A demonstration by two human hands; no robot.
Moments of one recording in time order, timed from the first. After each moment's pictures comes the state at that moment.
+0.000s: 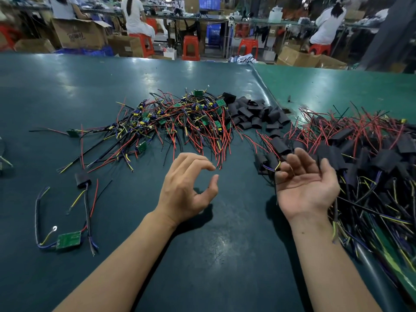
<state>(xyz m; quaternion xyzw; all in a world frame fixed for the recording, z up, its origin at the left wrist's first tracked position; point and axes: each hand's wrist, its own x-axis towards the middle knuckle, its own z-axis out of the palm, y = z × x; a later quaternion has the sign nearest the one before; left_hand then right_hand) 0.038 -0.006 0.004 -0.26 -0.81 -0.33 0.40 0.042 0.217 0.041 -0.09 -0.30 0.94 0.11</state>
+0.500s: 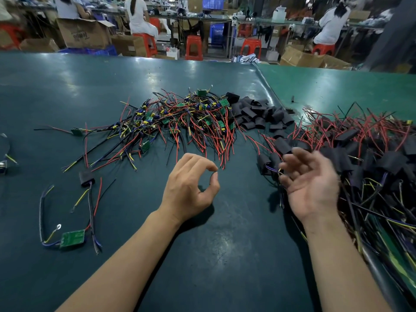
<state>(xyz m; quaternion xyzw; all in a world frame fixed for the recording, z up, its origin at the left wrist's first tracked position) 0.039 -0.006 0.006 -0.25 -0.83 -0.32 0.38 0.035 0.226 0.042 -0.10 -0.46 0.87 0.10</state>
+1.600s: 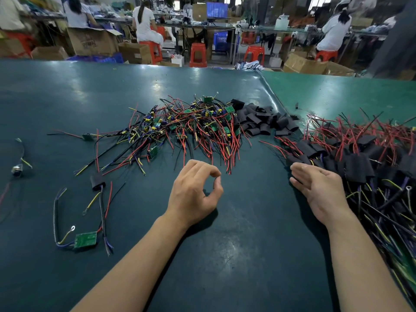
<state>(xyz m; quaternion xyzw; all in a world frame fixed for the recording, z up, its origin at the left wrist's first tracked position) 0.043 -0.009 0.007 -0.21 -0.84 -0.33 0.37 0.006 0.260 0.017 -0.17 -0.63 0.75 0.11</state>
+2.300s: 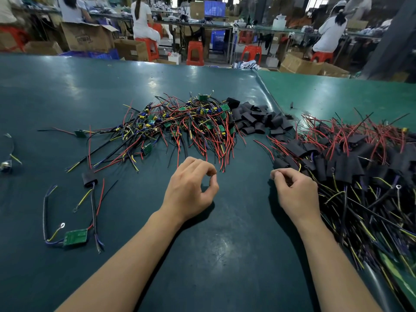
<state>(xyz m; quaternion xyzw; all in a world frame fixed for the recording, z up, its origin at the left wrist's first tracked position) 0.034 -0.006 0.003 -0.22 -0.87 -0.29 0.34 0.020 0.237 -0.001 -0.06 -0.87 0.44 0.23</state>
